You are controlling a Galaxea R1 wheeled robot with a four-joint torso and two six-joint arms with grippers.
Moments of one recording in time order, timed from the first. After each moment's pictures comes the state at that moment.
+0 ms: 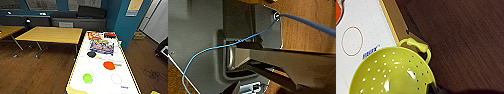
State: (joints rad) left arm 1.40 2.78 -2.16 0.09 -0.08 -0.07; right arm -0.65 1.69 -1.58 0.40 -0.41 0.29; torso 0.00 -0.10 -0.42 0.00
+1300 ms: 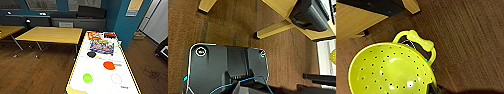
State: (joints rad) left arm 1.24 2.08 -1.36 0.08 -0.16 -0.10; right arm -1.12 1.92 -1.67 0.40 -0.15 0.16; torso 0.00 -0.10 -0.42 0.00
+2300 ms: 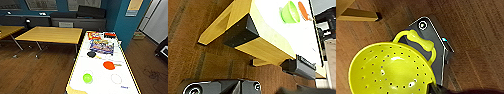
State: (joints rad) left arm 0.86 1.96 -1.24 0.00 -0.03 -0.29; right arm -1.27 2.06 -1.59 0.35 0.01 0.15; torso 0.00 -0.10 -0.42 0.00
